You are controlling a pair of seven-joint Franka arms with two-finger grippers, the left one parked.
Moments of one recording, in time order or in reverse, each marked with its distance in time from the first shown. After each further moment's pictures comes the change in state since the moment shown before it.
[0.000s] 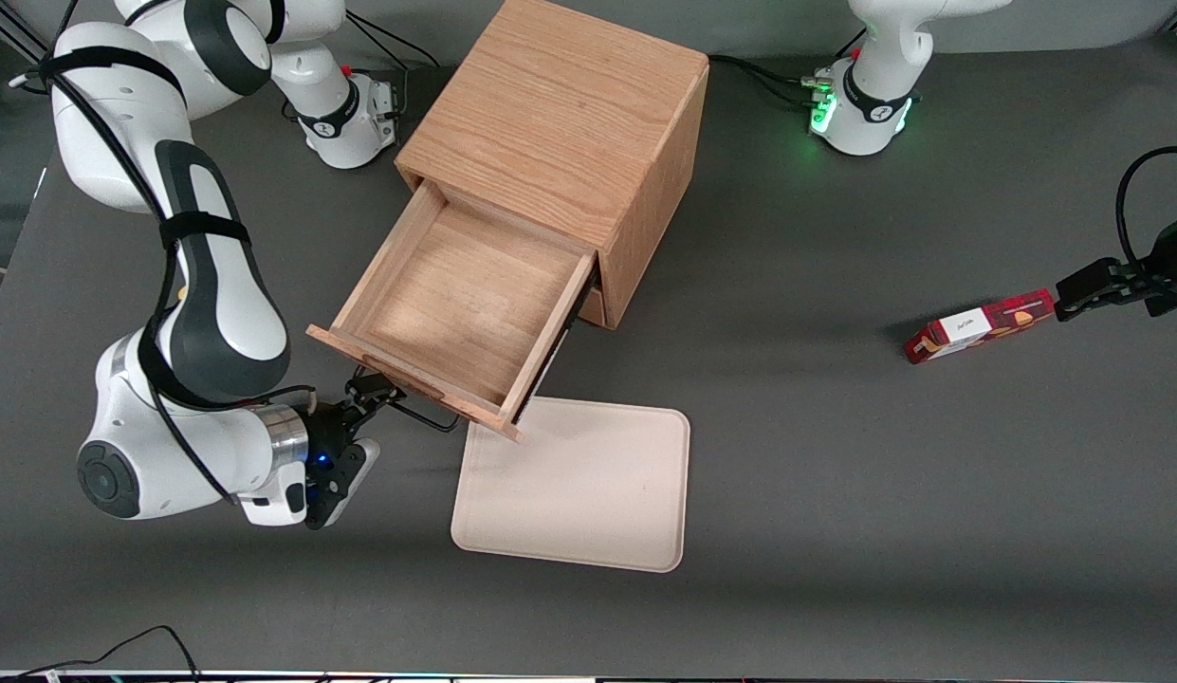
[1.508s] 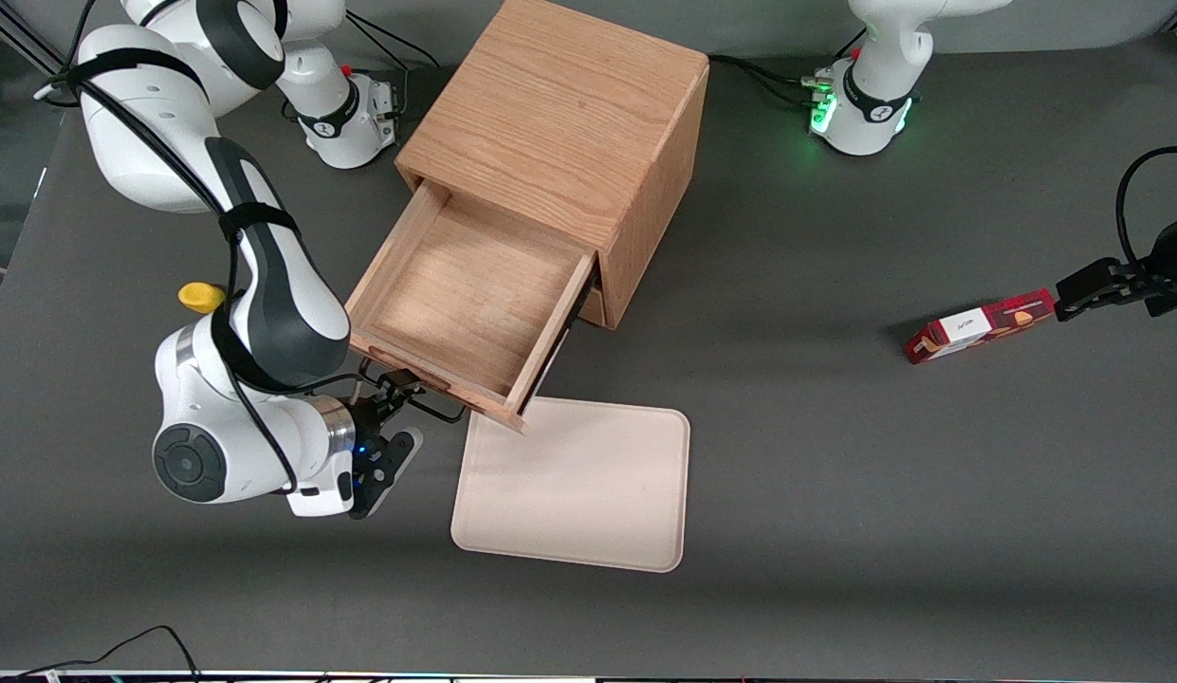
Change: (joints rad) arm 0.037 0.013 0.067 -0.005 -0.165 0.018 0.049
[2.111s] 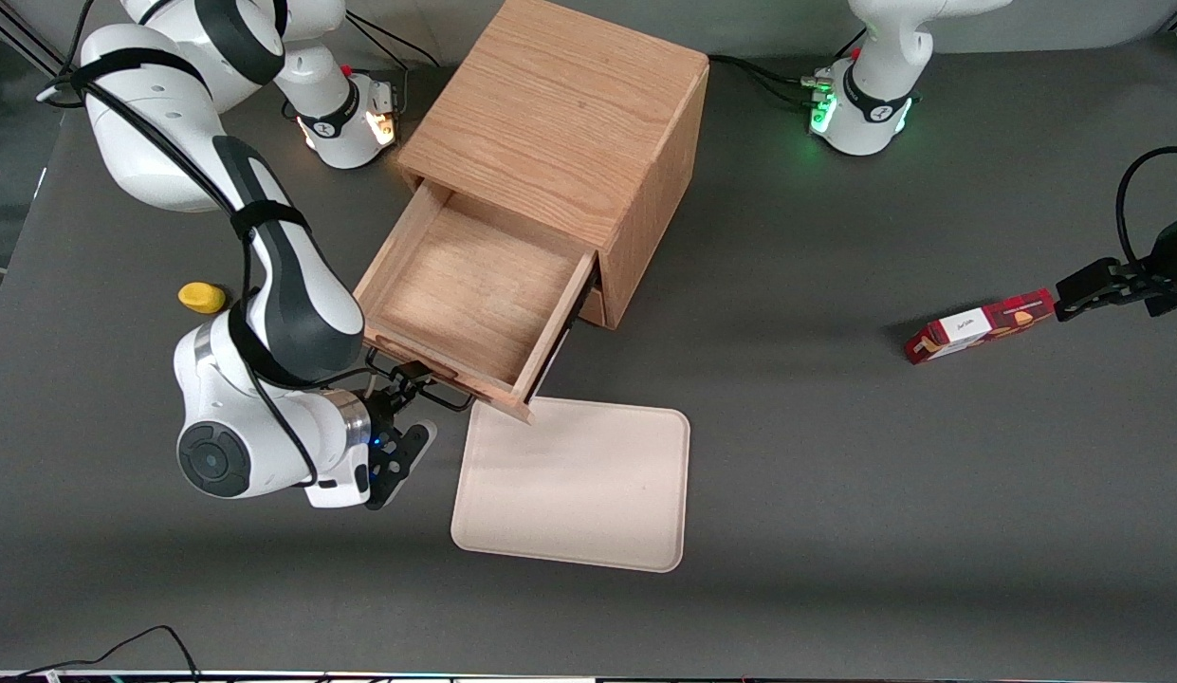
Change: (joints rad) arm 0.001 -0.016 0.024 -0.049 -0.002 0.000 0.029
